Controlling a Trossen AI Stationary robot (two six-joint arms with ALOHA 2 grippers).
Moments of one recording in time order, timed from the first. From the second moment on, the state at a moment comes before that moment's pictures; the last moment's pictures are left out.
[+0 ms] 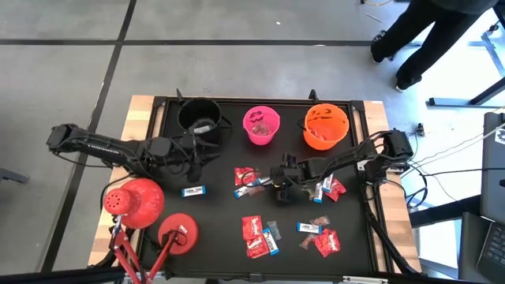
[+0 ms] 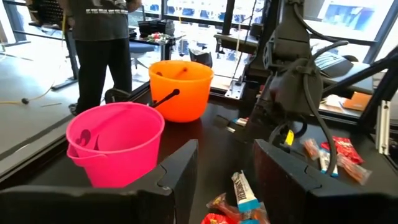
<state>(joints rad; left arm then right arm) -0.10 0.79 0.42 0.23 -0.36 -0.18 0.15 1.75 0.91 -0.24 0.24 0.20</state>
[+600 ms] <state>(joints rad) -0.15 0.79 0.42 0.21 -0.39 -0.18 0.15 1.64 0.91 -0.24 0.19 0.29</state>
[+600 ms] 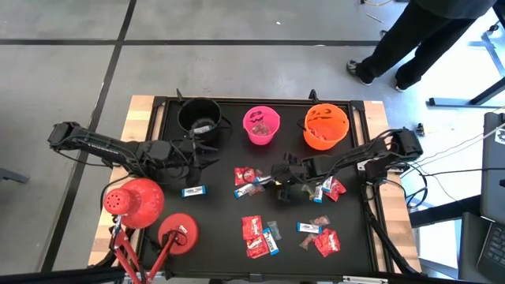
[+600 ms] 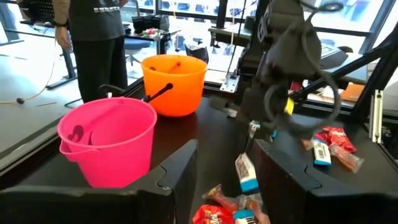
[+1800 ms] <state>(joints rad) -0.15 0.79 0.42 0.18 -0.25 -0.03 0.15 1.54 0.91 0.30 0.19 0.29</state>
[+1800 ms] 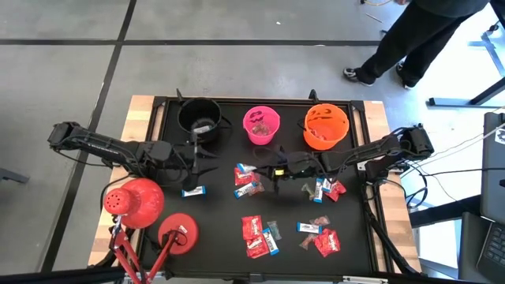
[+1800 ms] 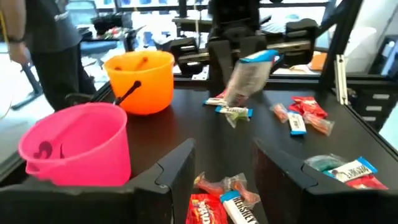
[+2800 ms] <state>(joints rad) -0.12 0.94 0.42 0.40 -0.14 0.06 0.15 1.54 0.91 0.41 0.16 0.39</state>
